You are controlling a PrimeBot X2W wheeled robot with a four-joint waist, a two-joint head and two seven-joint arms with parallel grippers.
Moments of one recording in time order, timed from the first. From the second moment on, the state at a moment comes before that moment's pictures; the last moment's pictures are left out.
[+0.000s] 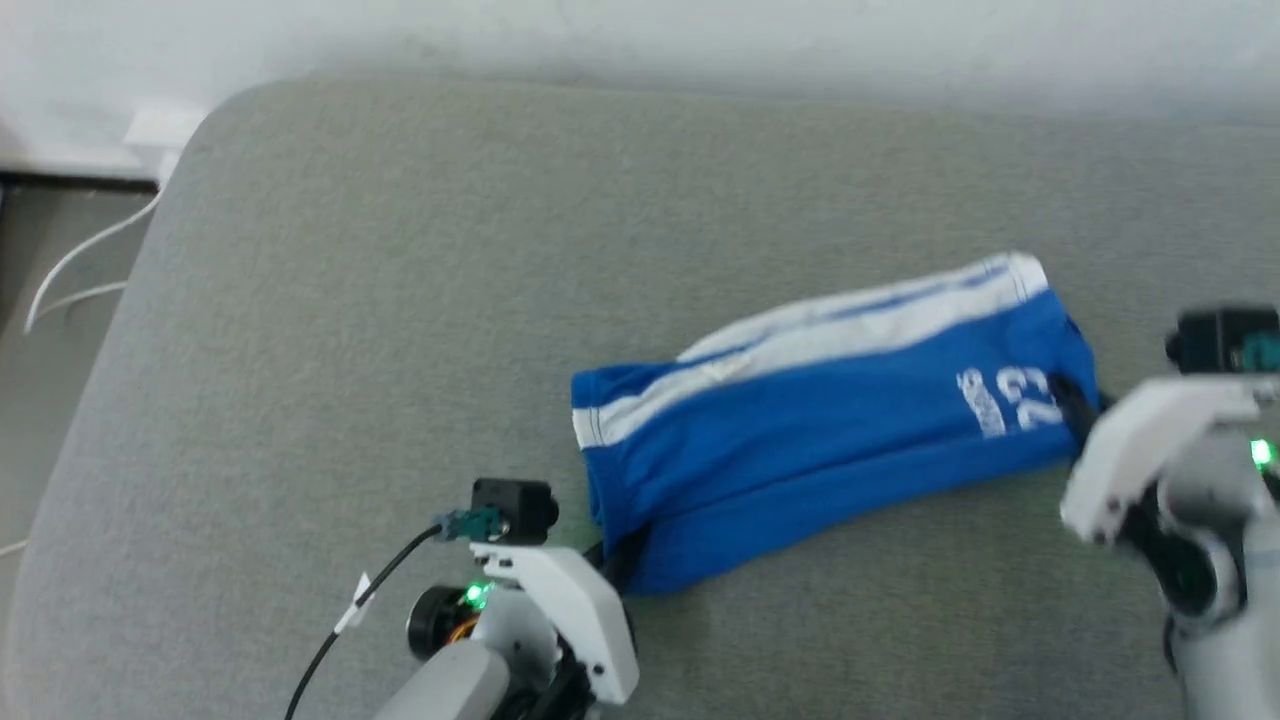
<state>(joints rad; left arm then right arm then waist) -0.29 0.19 -0.63 0.32 -0.79 0.12 0.13 -0.33 -0.16 -0.12 0.22 0.31 0.13 0.52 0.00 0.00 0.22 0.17</state>
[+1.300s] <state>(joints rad) -0.19 0.27 -0.39 0.13 -0.59 0.18 -0.26 -0.11 -0.05 -0.23 0.24 0.26 0.13 0.30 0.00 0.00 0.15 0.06</state>
